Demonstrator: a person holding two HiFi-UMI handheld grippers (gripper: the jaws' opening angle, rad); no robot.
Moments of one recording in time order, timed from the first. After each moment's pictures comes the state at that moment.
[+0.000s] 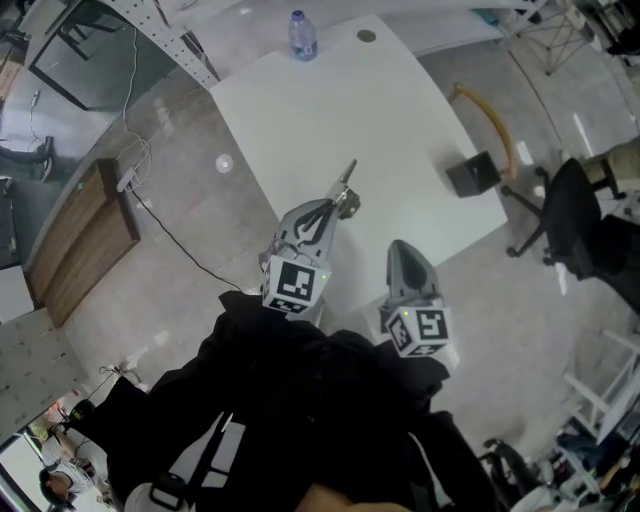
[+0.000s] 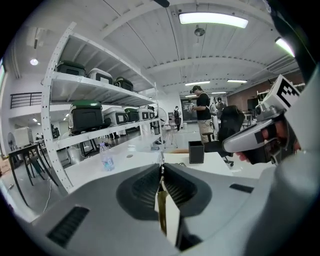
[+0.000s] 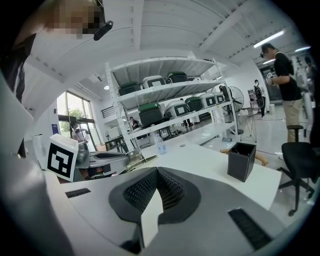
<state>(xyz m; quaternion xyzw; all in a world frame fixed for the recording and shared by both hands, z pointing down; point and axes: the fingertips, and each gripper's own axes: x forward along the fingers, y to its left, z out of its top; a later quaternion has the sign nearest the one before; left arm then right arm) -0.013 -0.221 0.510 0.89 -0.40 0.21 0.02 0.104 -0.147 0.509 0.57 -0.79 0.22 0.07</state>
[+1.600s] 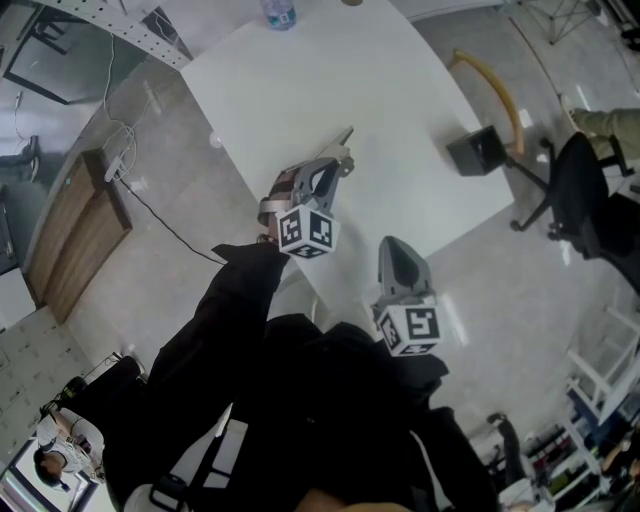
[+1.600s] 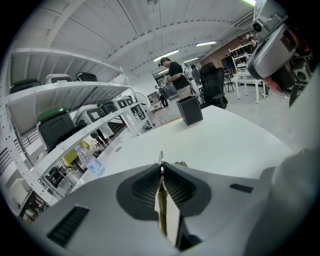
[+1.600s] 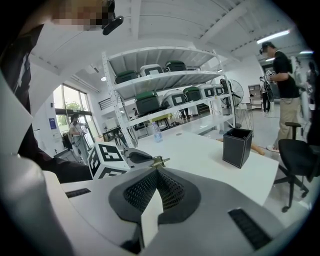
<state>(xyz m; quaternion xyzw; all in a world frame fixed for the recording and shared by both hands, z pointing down) 0.031 -0.281 0.651 0.86 -0.33 0.38 -0.12 0.116 -0.134 0.568 0.56 -0.78 0.25 0.12</state>
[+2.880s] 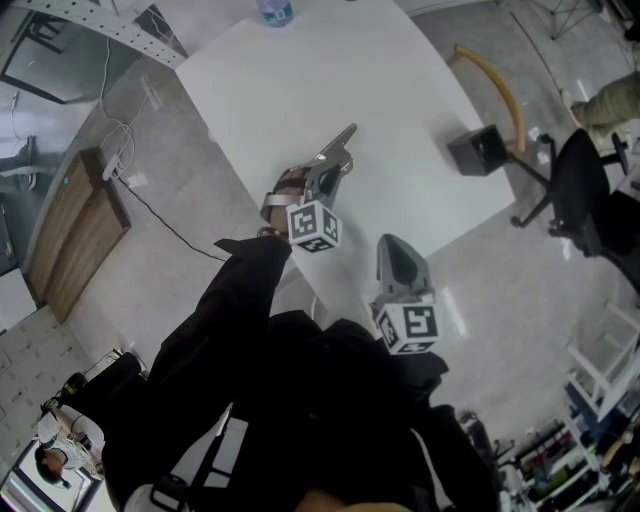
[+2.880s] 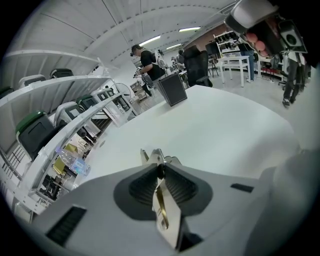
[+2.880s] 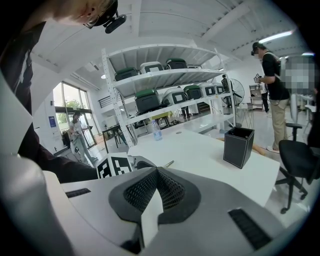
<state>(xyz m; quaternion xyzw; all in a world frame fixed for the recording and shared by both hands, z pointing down) 0.038 -0.276 0.714 0.83 -0.25 0.47 -0.14 0.114 -0.145 0.574 0.56 -0.78 0.24 0.13</state>
